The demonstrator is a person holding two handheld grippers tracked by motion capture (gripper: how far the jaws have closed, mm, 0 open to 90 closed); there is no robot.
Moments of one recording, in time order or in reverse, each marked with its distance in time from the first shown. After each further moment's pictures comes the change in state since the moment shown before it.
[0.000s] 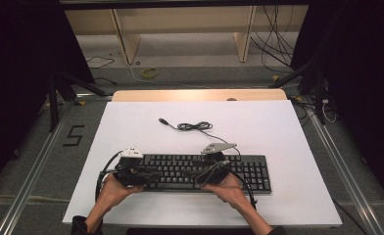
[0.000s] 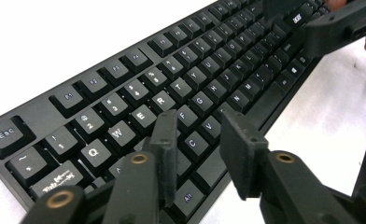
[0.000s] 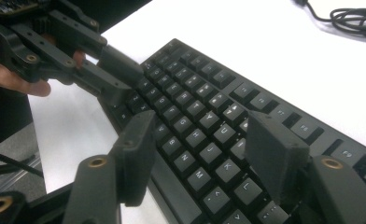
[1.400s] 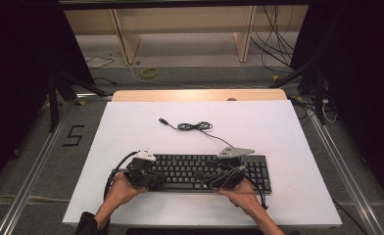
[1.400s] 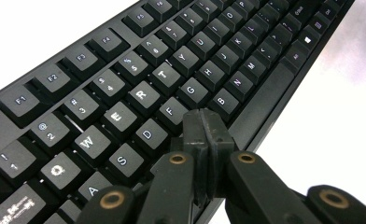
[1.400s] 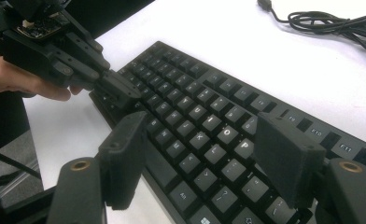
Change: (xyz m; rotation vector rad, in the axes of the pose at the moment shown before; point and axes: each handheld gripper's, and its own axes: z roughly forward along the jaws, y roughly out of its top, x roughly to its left) left arm -0.008 0.006 0.027 0.119 0.002 0.067; right arm -0.010 -0.020 -0.032 -0.057 -0.040 0.016
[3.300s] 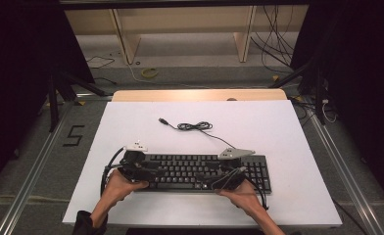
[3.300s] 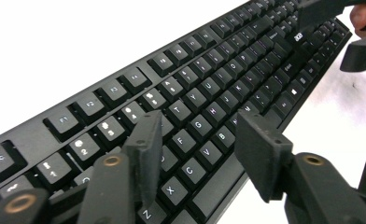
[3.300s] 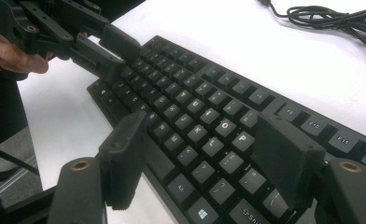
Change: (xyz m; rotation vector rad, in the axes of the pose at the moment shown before) left arm 0.010 0.007 -0.020 -0.130 -0.005 -0.114; right arm -0.001 -0.003 -0.001 0.013 -0.005 -0.005
